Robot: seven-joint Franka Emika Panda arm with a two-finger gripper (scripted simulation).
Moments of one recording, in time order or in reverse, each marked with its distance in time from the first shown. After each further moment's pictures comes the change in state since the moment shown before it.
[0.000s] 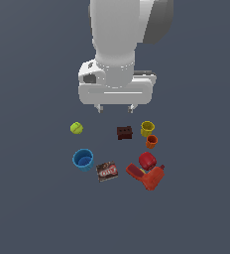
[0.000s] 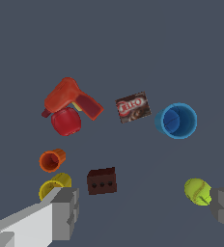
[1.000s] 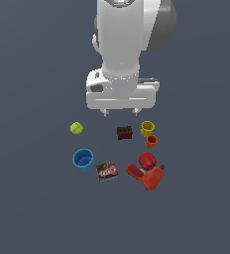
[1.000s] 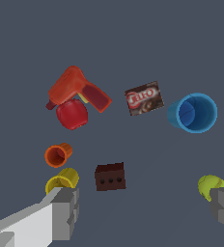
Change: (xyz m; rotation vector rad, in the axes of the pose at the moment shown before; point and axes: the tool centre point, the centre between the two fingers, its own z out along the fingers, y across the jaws) arm -0.007 -0.017 0.023 0.027 -0.047 -0.001
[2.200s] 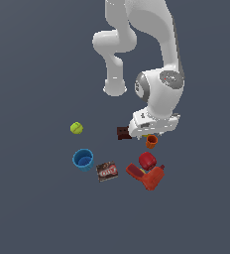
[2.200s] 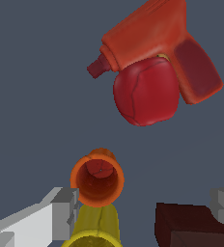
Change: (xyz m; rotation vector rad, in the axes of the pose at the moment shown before) arm -0.018 -0.130 0.176 -0.052 0.034 -0.195
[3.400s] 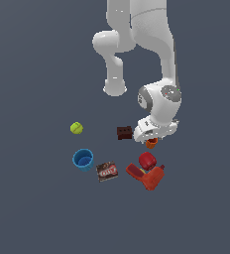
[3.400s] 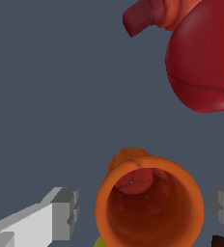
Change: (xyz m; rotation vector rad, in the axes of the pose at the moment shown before) arm -0.014 -0.035 0.066 0.008 0.010 -0.050
